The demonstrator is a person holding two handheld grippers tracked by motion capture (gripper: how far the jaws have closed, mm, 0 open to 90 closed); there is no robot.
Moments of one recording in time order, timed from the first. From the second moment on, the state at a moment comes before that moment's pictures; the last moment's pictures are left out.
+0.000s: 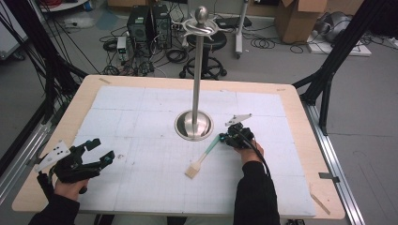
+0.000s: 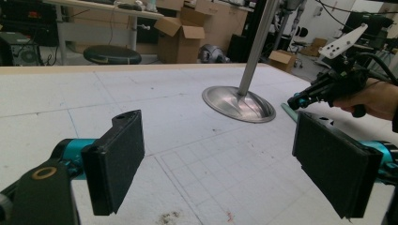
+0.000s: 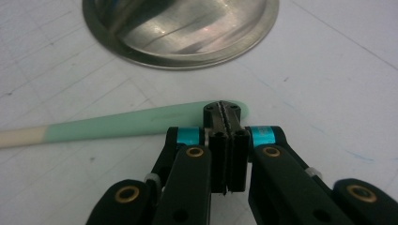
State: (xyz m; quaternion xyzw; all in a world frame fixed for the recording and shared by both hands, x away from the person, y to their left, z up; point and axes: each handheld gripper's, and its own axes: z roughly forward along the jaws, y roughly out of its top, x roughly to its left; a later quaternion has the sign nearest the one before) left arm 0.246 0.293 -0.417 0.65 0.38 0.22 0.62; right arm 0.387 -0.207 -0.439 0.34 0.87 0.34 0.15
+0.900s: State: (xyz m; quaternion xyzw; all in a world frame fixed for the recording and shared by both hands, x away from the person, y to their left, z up) left arm 0.247 0.293 -0.417 0.64 0.39 0.22 0.62; right arm 0.293 -0.155 -0.438 0.23 0.89 0.38 0.10
